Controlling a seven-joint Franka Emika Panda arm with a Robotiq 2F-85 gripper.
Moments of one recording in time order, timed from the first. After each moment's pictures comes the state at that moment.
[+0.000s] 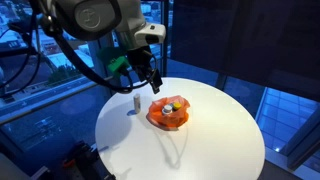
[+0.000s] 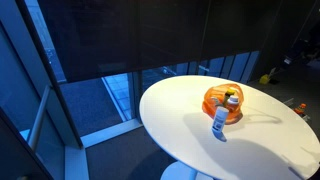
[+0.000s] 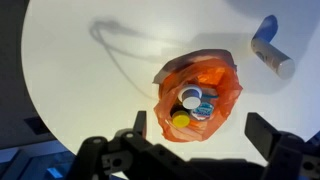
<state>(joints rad) -0.11 -0.45 -0.11 -2.63 -0.02 2.44 0.04</state>
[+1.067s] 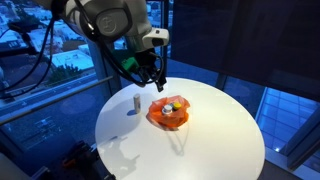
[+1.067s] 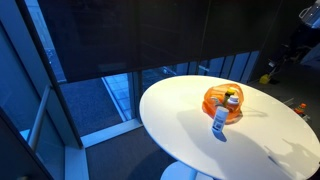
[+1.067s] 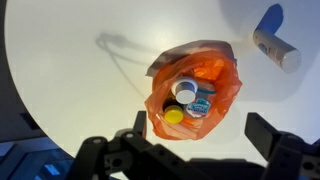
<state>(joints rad) -0.11 -0.31 -0.06 -2.56 -0.03 2.50 0.06</state>
